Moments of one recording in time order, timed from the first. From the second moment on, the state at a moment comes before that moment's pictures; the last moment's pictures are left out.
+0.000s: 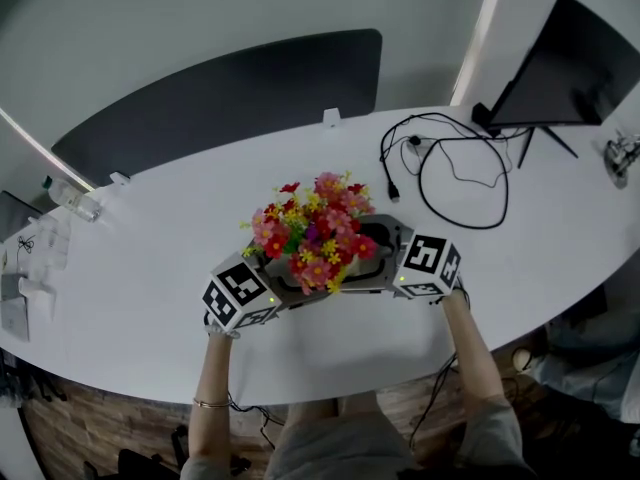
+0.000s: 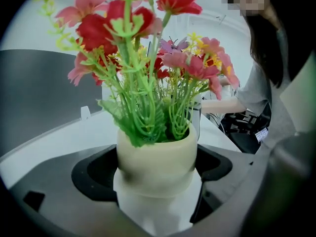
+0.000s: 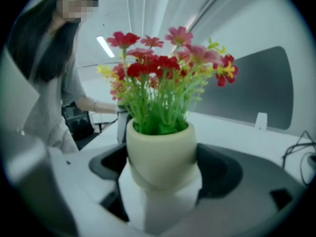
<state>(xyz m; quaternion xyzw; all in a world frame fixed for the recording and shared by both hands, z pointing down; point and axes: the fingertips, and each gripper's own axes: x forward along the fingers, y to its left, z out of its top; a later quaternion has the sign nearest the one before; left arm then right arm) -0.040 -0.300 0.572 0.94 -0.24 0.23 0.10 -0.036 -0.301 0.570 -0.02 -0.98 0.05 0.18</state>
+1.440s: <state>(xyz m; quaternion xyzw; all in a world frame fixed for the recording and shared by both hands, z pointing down) -0.052 -0.293 0.589 0.92 -0.31 0.22 0.10 -0.031 -0.298 0.591 0.05 -0.97 0.04 0.24</state>
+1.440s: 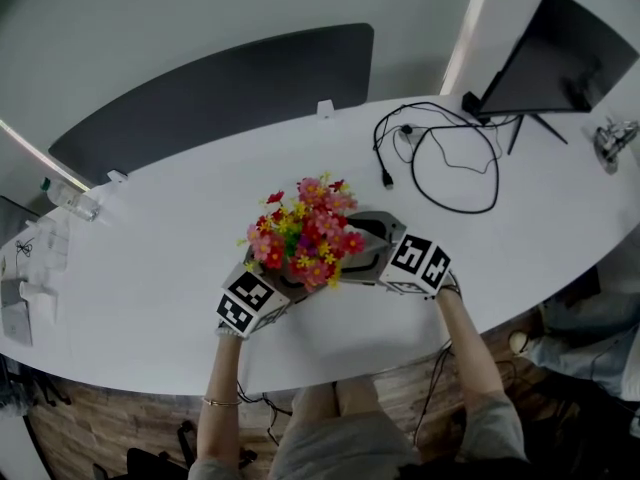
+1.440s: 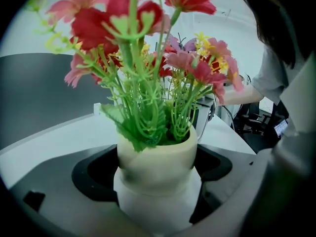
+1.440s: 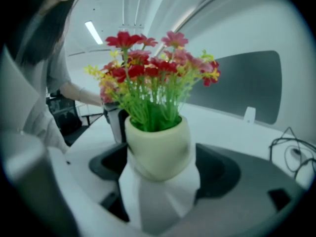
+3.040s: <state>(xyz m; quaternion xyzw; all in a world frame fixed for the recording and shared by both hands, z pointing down) -0.087 -0.228 0.526 0.89 -0.43 0.10 0.12 -0.009 -0.249 0.524 0.16 -0.97 0.10 0.16</state>
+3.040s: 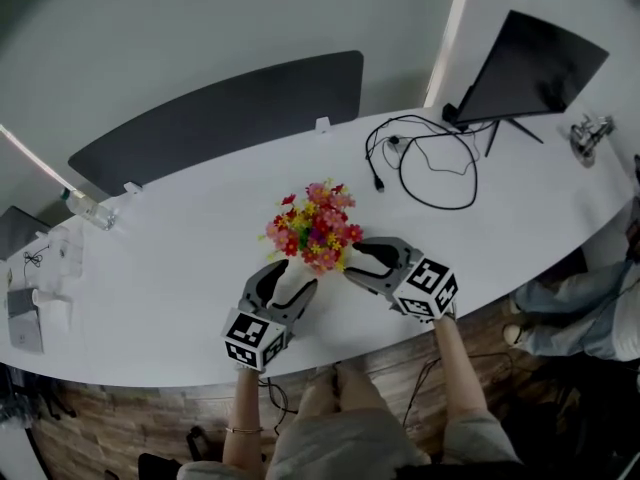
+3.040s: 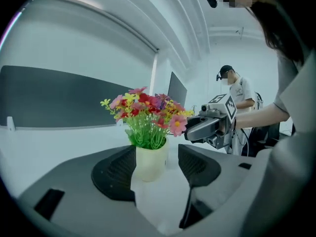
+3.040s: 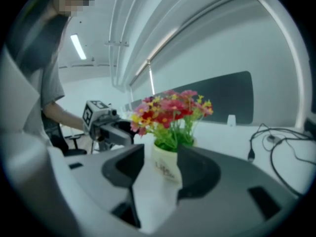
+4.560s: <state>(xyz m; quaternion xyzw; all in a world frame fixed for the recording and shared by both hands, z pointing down) -0.054 -0.166 0.389 0.92 -0.39 0.02 0.03 -0.041 -0.165 0.381 0.15 -0.99 0.04 0.02</state>
